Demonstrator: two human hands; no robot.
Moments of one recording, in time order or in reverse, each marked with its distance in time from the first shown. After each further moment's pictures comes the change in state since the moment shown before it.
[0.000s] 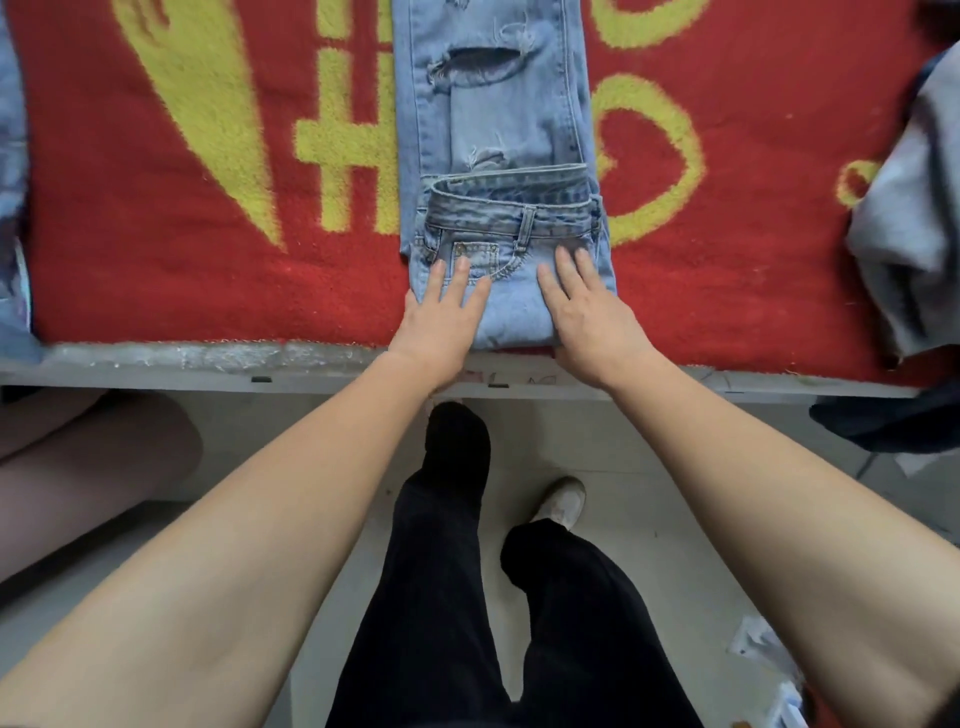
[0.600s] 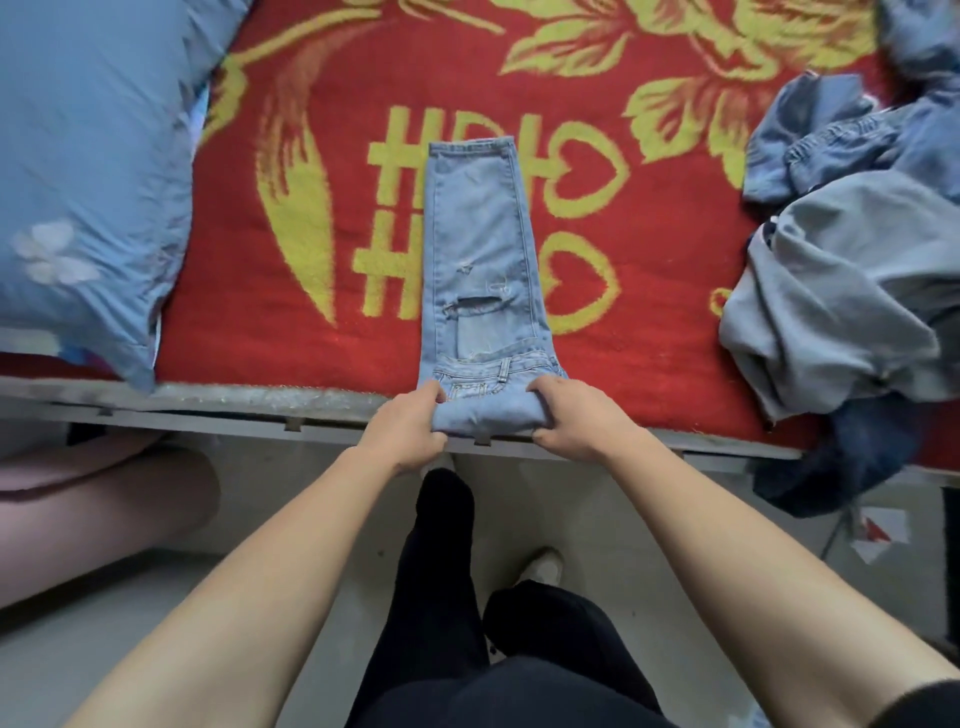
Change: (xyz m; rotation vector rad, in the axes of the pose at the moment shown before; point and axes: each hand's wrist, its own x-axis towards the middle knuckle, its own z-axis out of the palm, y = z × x) left_hand -0.149 0.027 -0.058 -0.564 0.137 -0.180; right_hand -0.129 0.003 -0.080 0.303 -0.024 -0.064
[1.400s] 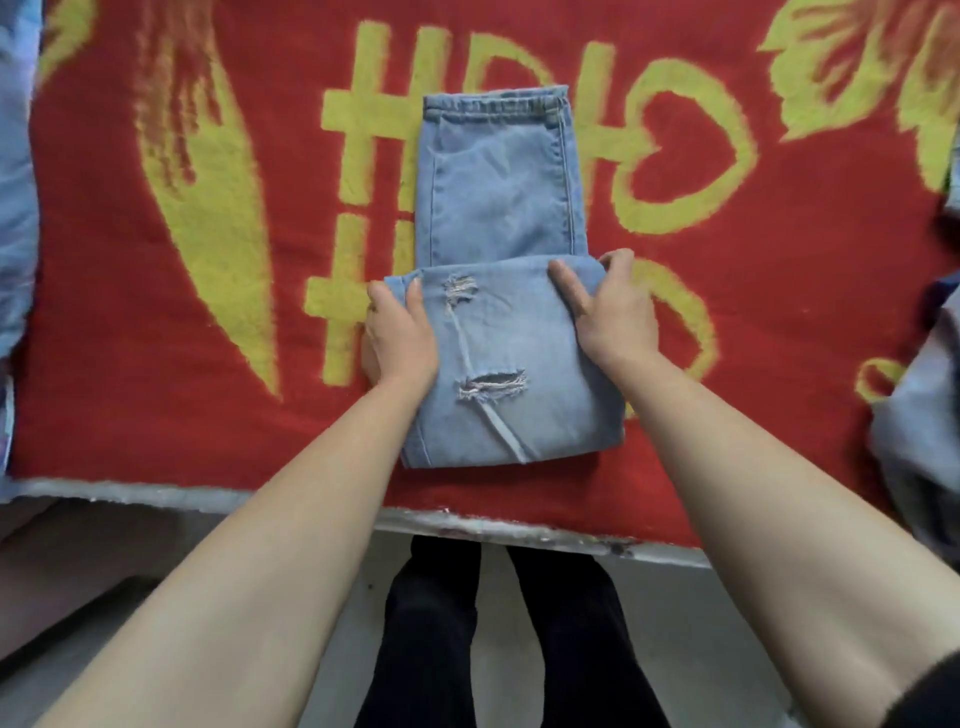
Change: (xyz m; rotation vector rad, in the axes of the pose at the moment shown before) left_hand 0.300 -0.040 -0.013 -0.376 0.589 -0.484; right_hand 0.295 0.077 -0.035 0.416 0.525 0.411
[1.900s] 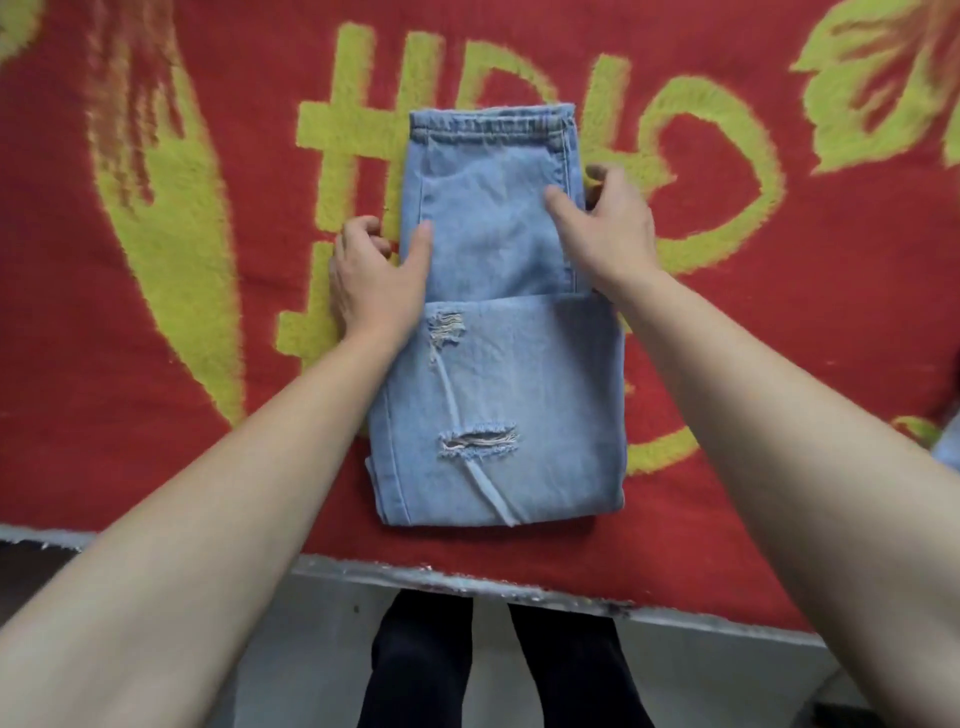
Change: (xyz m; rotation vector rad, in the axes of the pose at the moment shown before) left_hand 0.071 0.053 0.000 -0.174 0.069 0.122; right_hand 0.089 -0.070 -0.022 0.139 -0.054 -0.071
